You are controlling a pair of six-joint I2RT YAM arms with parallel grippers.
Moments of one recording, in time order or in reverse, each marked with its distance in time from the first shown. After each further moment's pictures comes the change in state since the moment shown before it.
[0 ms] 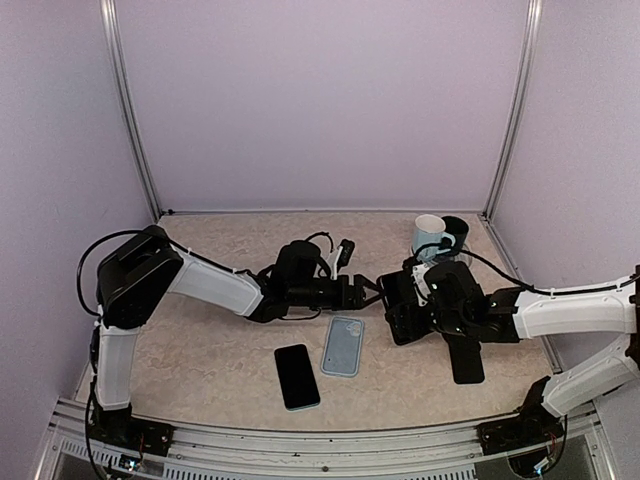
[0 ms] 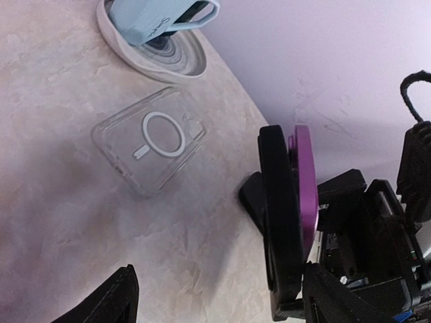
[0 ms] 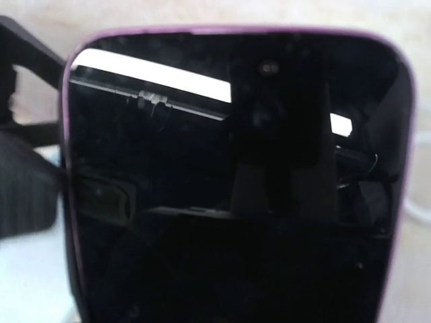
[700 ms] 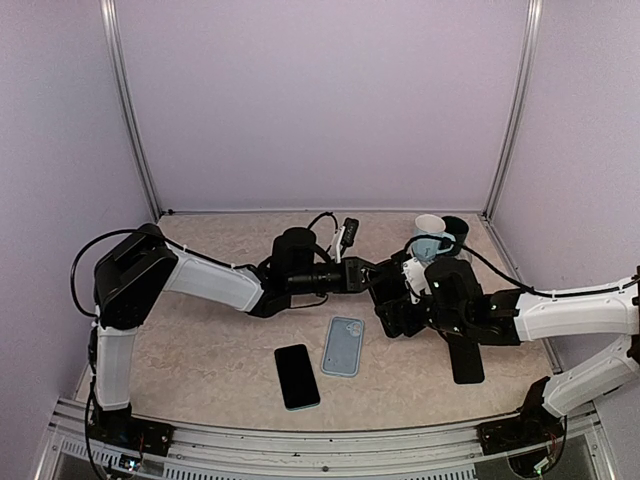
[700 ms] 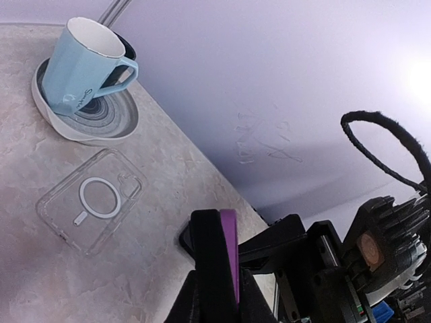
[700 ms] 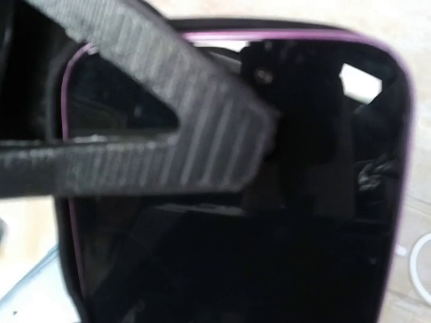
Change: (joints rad) left arm -0.003 -0.015 0.043 0.172 0.051 -0.026; right arm 0.043 -0.014 0.004 0.130 -0.004 -0.171
